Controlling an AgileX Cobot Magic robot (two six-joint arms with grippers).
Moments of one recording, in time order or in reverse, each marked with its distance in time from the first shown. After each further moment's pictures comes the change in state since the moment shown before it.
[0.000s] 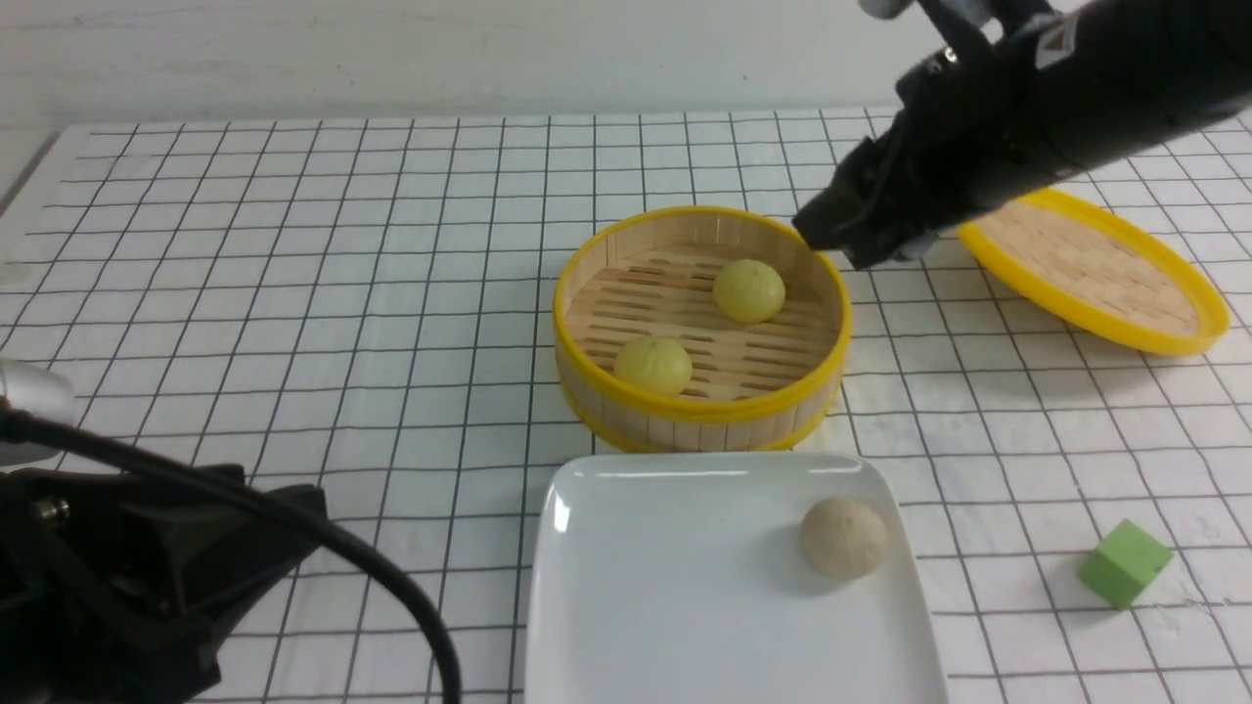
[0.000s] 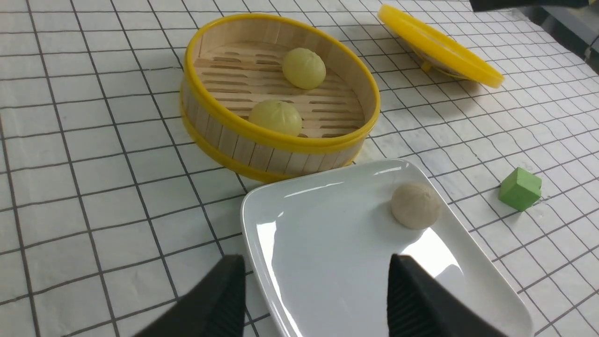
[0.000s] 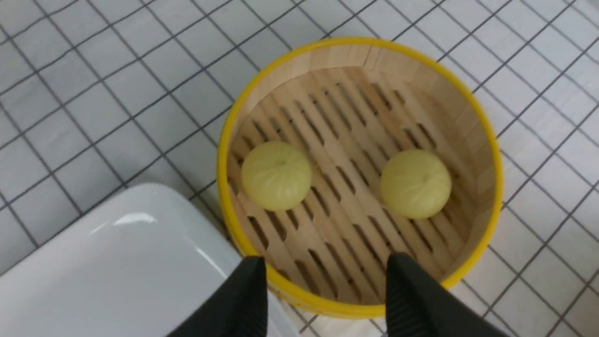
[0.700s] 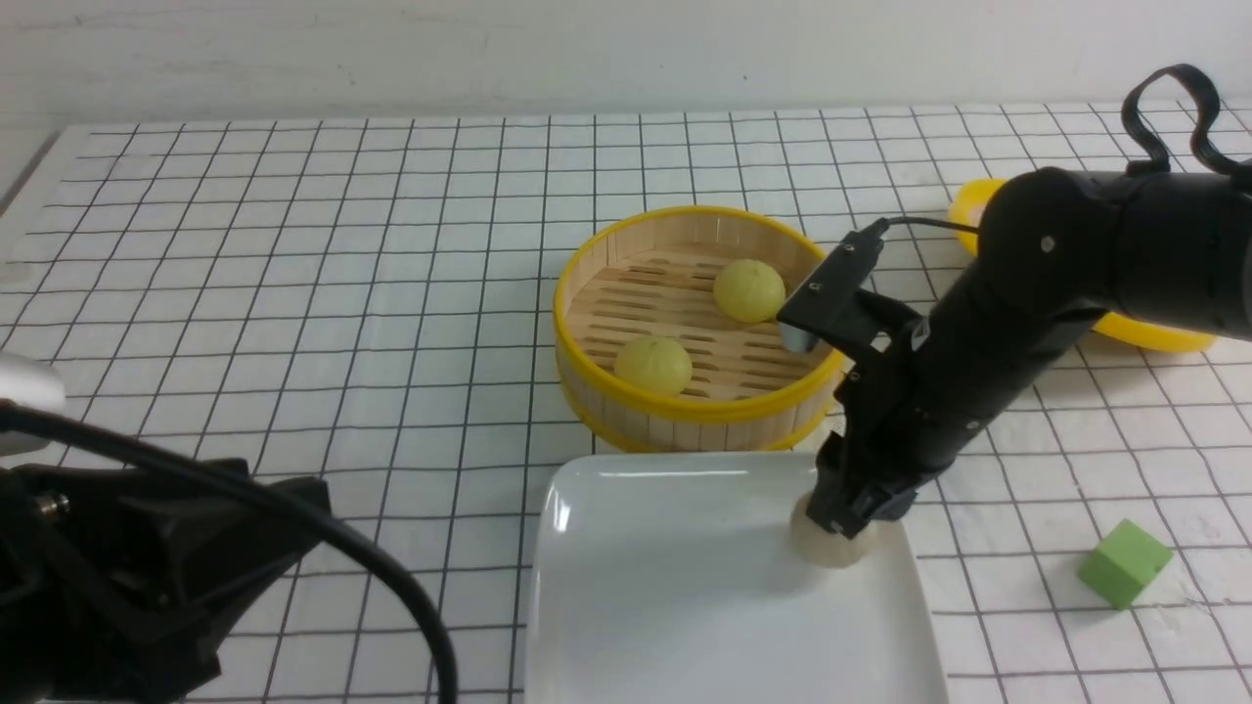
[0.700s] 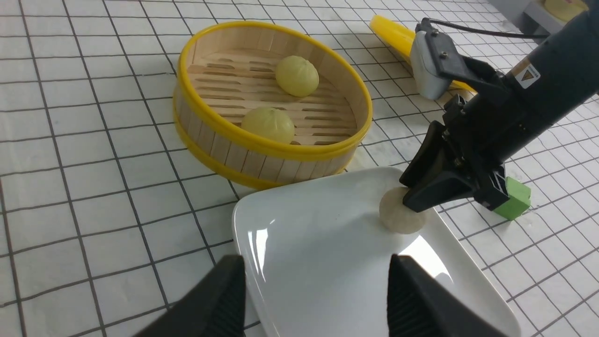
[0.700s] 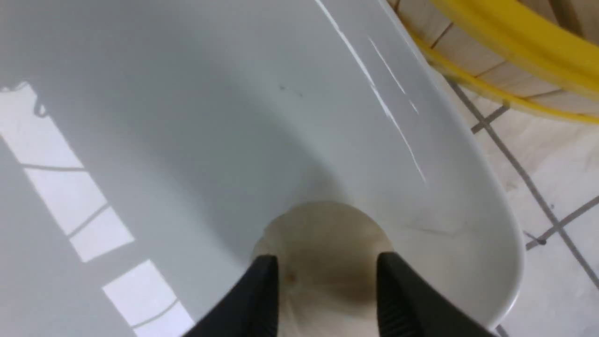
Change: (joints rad) right arm 0.000 0.208 0.281 0.094 0.021 -0.190; left arm 0.000 0.000 0.000 -0.024 -0.002 0.000
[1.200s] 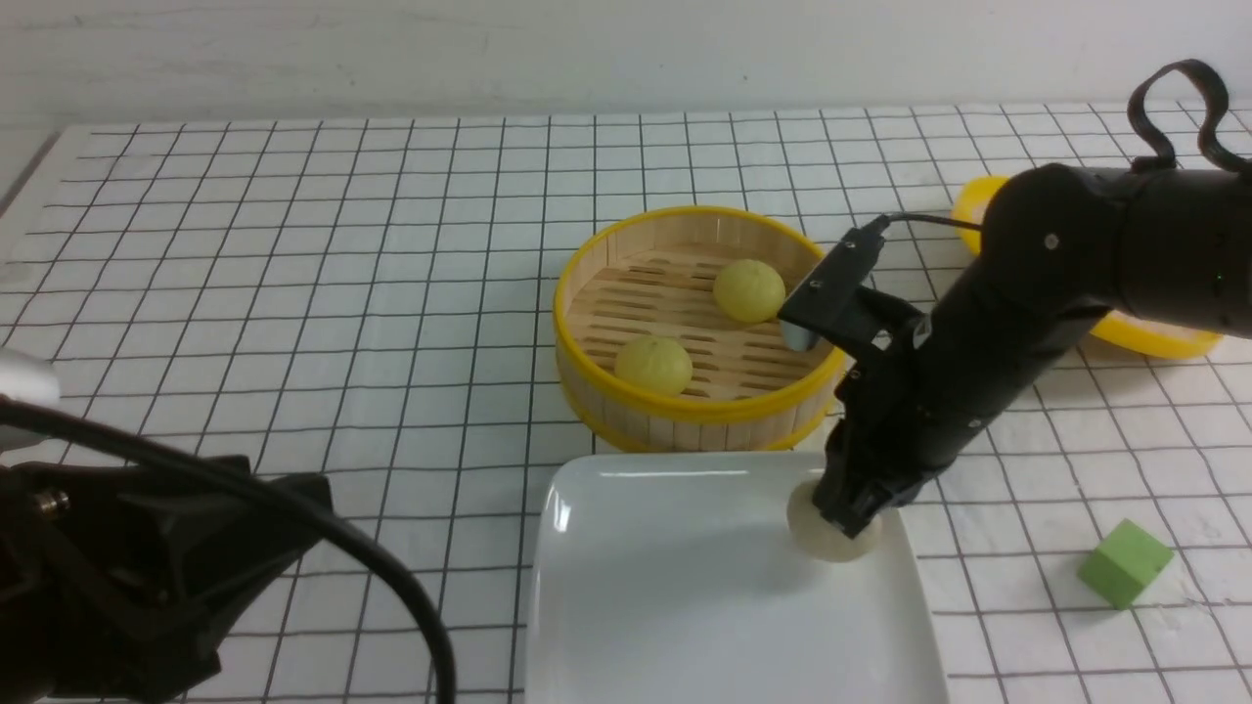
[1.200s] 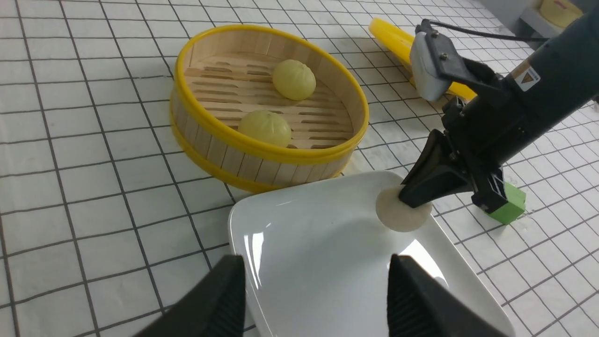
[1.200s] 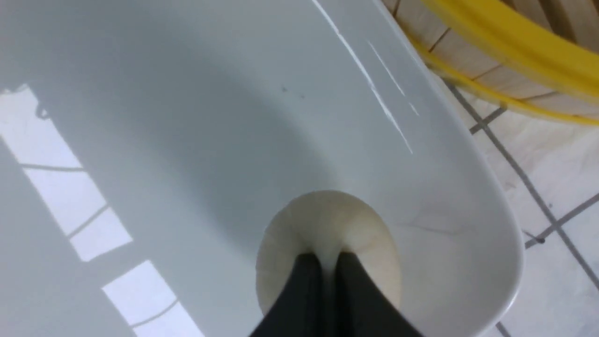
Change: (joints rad) right arm 0.000 -0.004 0.000 0.000 0.005 0.000; left arm 0.000 0.000 0.000 -0.012 -0.001 0.000
